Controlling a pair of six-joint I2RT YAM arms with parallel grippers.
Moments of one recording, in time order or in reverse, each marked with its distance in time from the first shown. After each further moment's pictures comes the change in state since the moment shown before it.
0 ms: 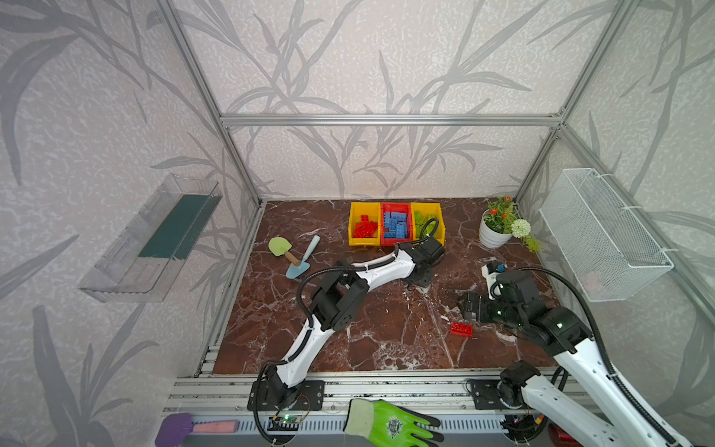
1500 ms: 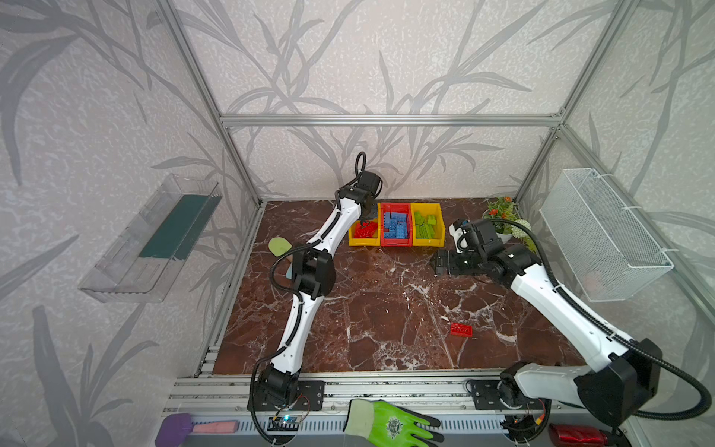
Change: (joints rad) left arm 0.468 0.214 0.666 -0.252 -0.079 0.128; right arm 0.000 0.573 0.404 0.134 -0.051 -0.091
